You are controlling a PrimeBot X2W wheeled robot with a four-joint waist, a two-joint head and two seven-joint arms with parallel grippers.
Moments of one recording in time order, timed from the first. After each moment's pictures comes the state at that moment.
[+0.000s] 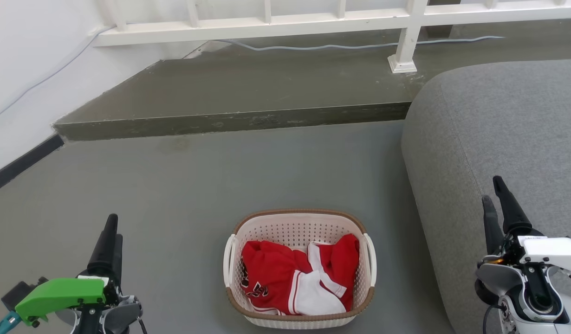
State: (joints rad) left arm -0.06 0.02 0.05 0.27 -1.56 -0.12 0.05; right arm -0.05 -0.03 -0.09 0.26 1.56 0.11 0.06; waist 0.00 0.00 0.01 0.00
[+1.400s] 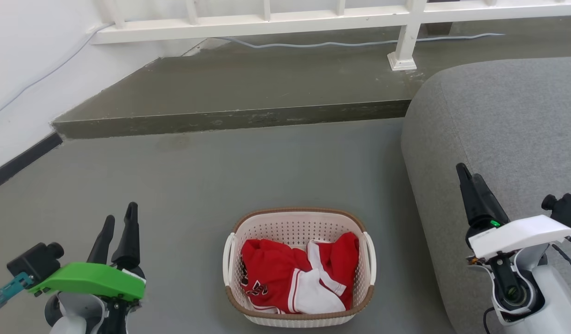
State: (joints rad) left arm -0.07 0.11 -0.09 0.21 -0.91 -0.10 -0.09; right arm -0.08 -0.18 0.15 0.20 0.98 0.09 -0.09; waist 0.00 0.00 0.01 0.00
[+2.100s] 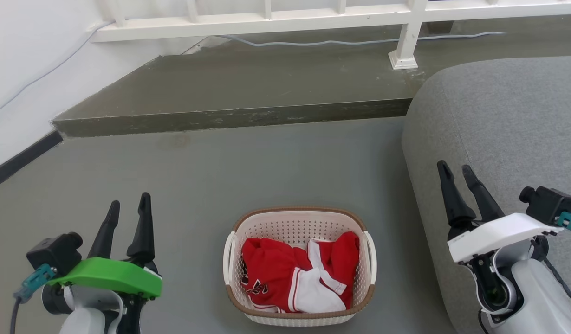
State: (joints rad) left arm -0.08 0.09 -0.12 0.18 -0.64 -0.09 -0.16; right arm -0.10 -0.18 0.22 0.20 0.71 0.06 -0.16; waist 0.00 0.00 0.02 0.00
